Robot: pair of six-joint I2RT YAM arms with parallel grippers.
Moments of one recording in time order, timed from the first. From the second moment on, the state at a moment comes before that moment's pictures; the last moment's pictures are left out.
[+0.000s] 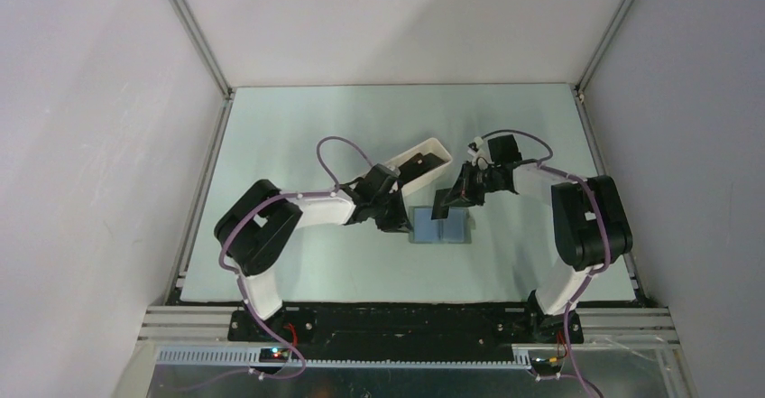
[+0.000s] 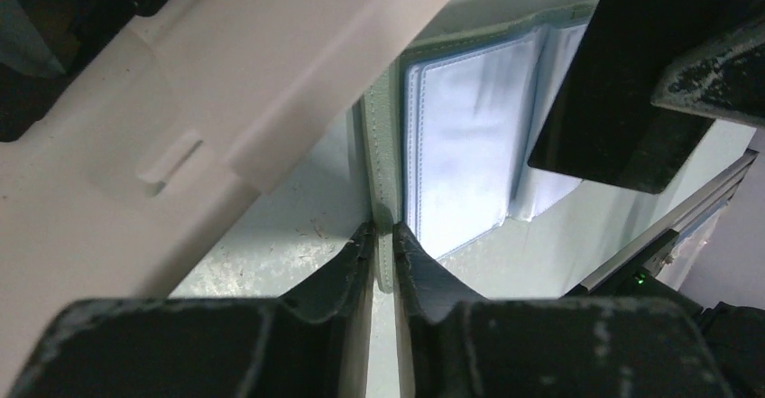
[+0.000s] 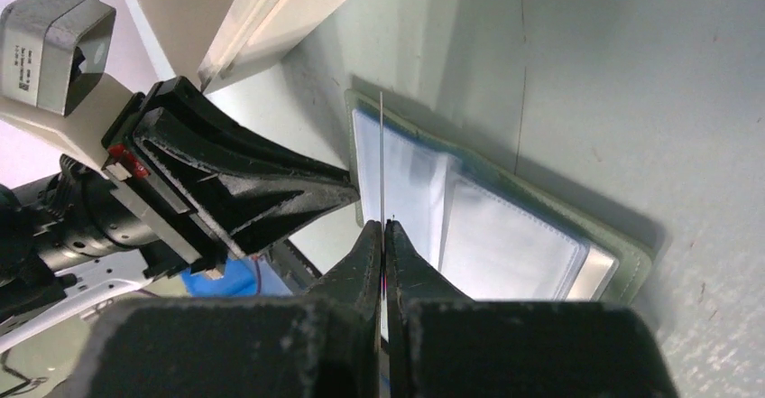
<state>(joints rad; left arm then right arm) -0.75 1.80 0.94 -0.07 0.23 -0.85 0.21 1.73 0.96 -0.30 -0.74 0.50</state>
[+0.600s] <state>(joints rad) -0.76 1.85 0.96 -0.02 0.26 -0.86 0.18 1.66 0.78 -0.10 -0.63 0.54</state>
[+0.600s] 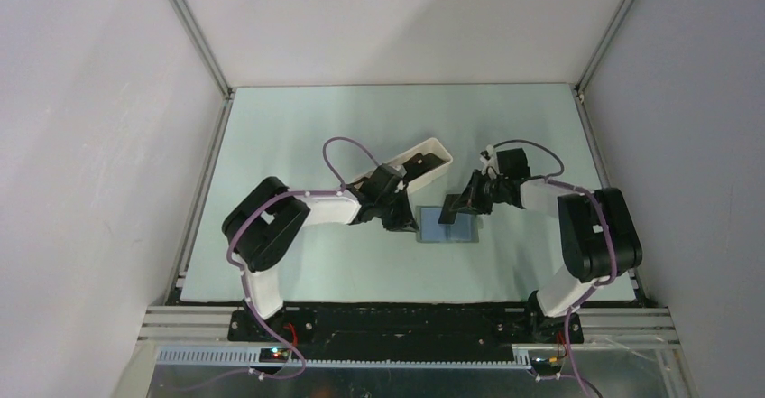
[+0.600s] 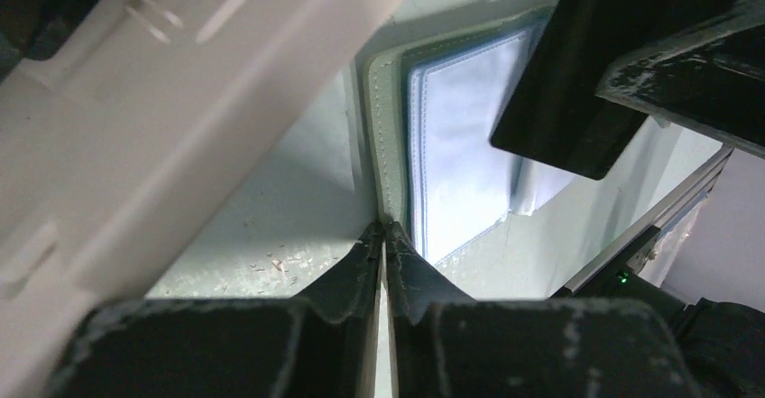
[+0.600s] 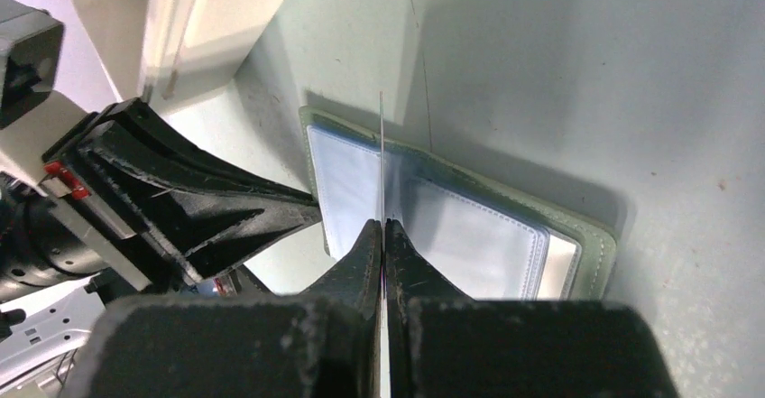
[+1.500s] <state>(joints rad) -0.76 1.88 0.99 -0.02 0.27 -0.89 0.15 1.74 0.78 -0.10 -0.80 0.49</state>
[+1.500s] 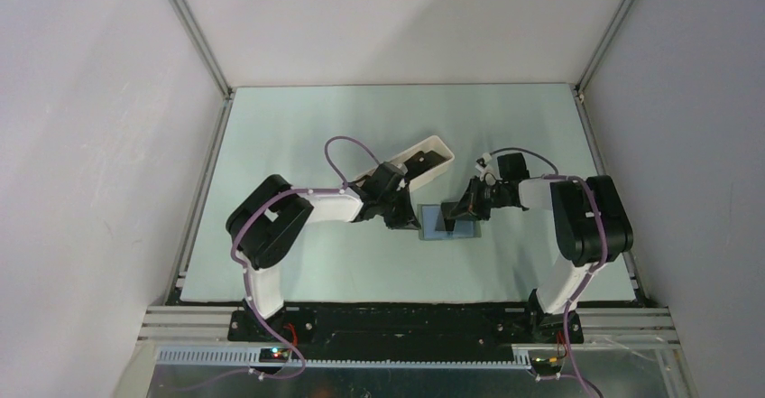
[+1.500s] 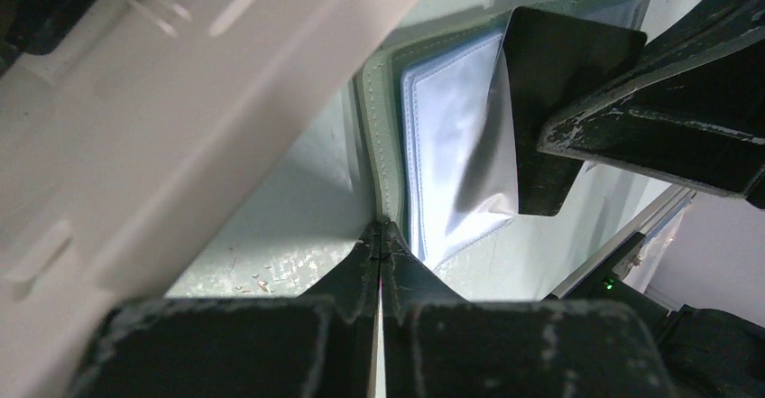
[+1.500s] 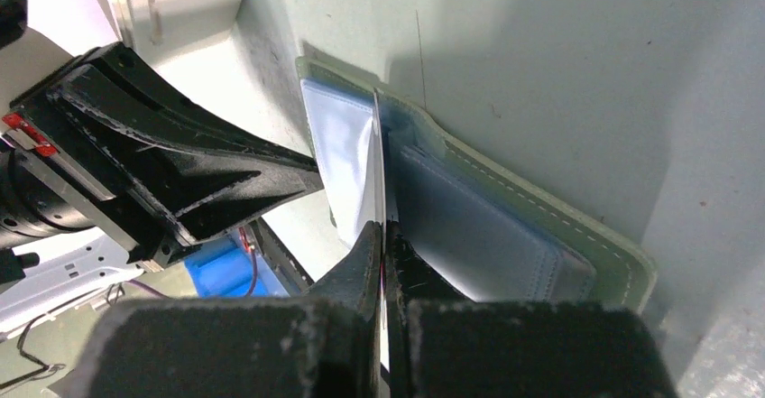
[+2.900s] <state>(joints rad) -0.76 1.90 1.03 -0.05 0.29 -0.86 0.13 1.92 0.94 -0.45 -0.96 0.33</state>
